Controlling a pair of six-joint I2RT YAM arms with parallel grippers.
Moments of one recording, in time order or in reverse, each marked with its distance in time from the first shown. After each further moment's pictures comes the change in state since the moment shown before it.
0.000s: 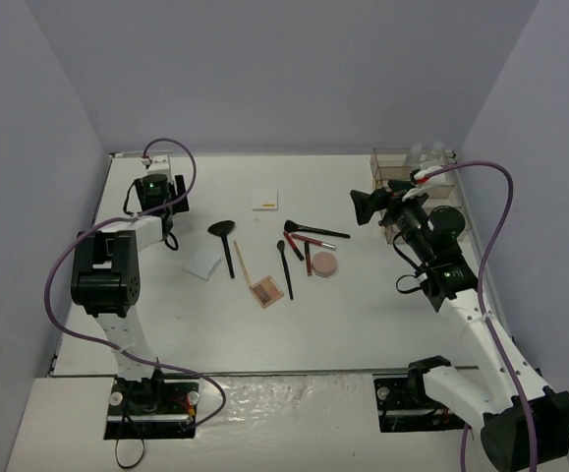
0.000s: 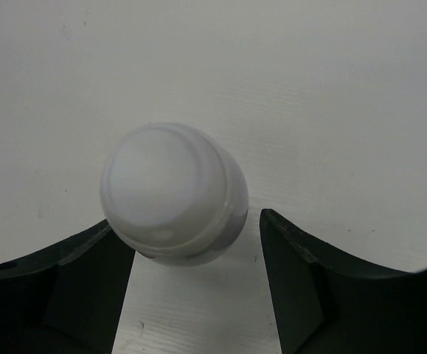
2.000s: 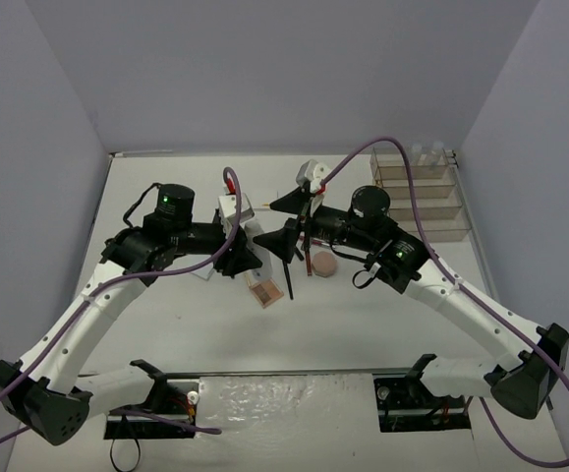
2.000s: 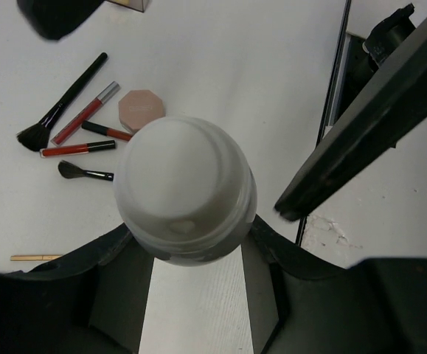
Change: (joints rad) left arm -0.508 -0.764 0.097 -0.951 0.927 0.327; right arm 0.544 0.280 0.392 -0.210 -0.284 -0.108
